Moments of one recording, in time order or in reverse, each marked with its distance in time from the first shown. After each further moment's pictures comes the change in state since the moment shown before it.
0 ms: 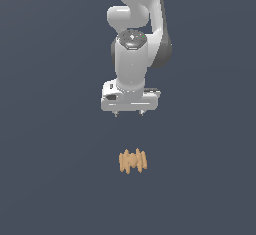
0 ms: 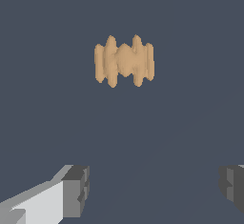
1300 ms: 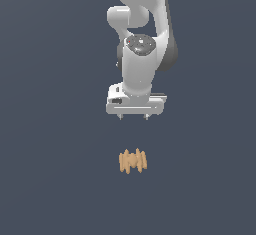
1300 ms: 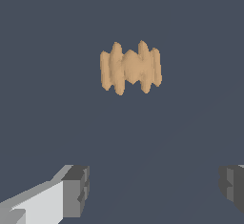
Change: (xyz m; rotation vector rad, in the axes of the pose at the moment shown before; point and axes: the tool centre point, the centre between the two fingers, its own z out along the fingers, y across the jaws) arm 0.014 -0.018 0.004 -0.005 -0.001 0.038
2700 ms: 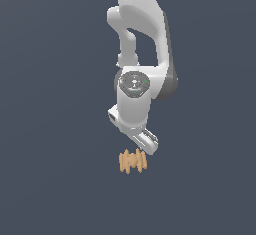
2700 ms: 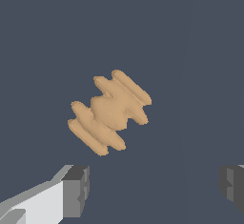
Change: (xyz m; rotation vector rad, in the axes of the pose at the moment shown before) arm 0.066 0.007 0.054 0.018 -0.030 0.772
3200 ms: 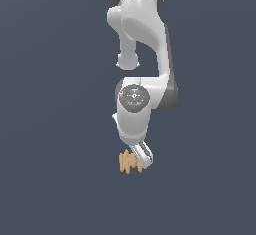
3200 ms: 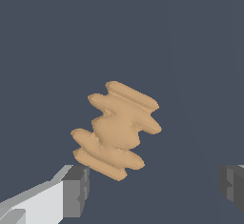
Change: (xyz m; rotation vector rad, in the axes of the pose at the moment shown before) arm 0.015 -0.014 0.022 -0.002 -0.004 0.278
